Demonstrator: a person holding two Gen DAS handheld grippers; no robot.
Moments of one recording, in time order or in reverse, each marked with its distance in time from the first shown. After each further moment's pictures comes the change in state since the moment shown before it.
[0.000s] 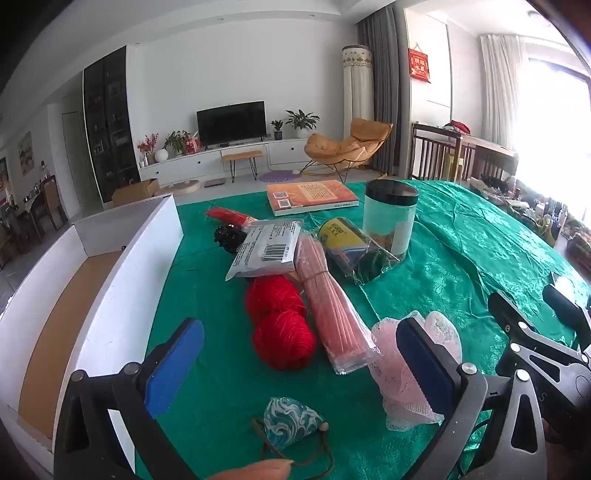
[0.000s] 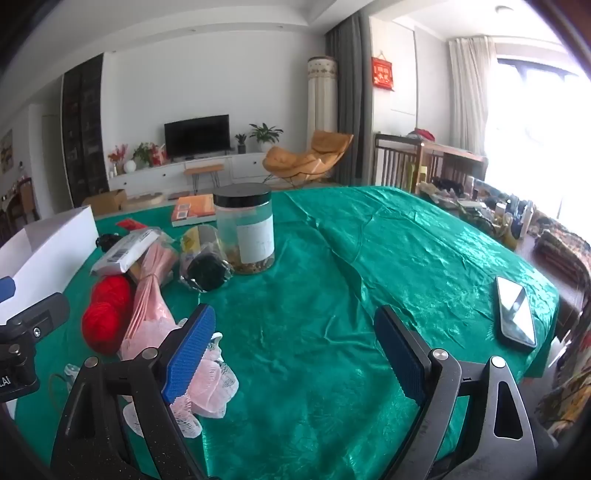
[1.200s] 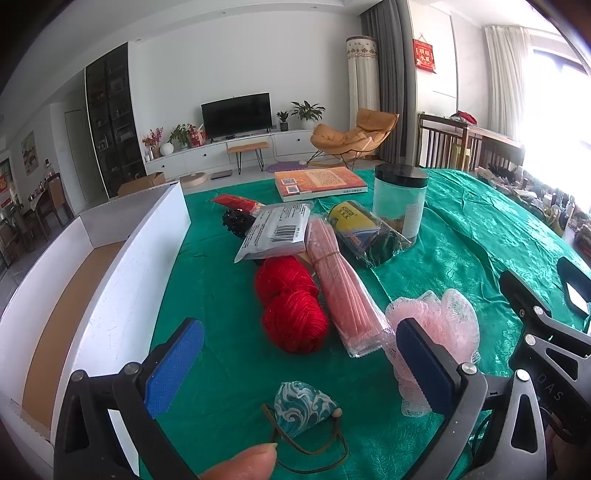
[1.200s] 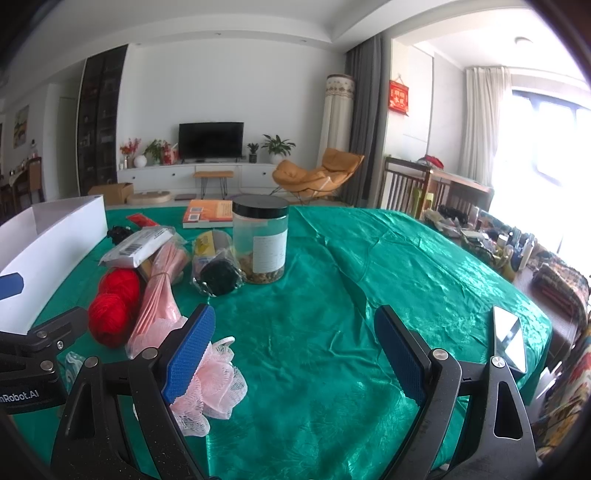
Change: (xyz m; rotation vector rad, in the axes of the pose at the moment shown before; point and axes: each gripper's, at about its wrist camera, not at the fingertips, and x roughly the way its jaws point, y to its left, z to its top) left arm 0.009 0.004 -0.012 0.006 0.059 0.011; right arm -0.010 0.016 0.001 -0.096 -0.065 -0.001
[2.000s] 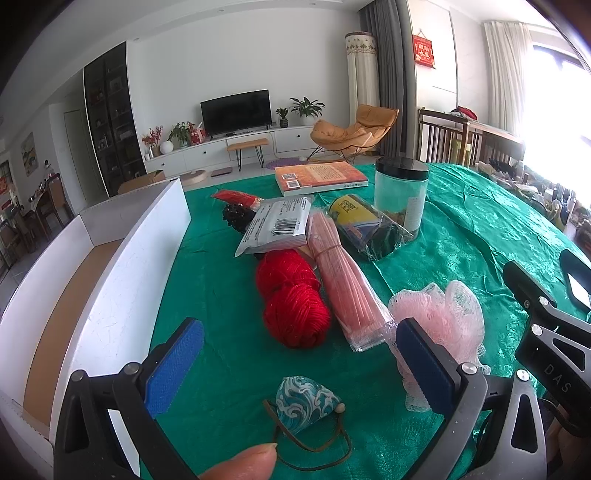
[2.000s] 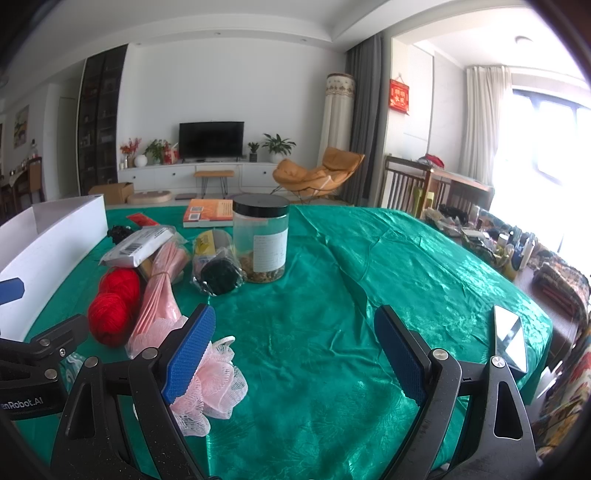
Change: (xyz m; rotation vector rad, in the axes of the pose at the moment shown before) left arm 0.002 0.000 -0.004 0.009 0.014 0.004; right arm 0.001 0.001 -0.001 0.000 0.001 0.001
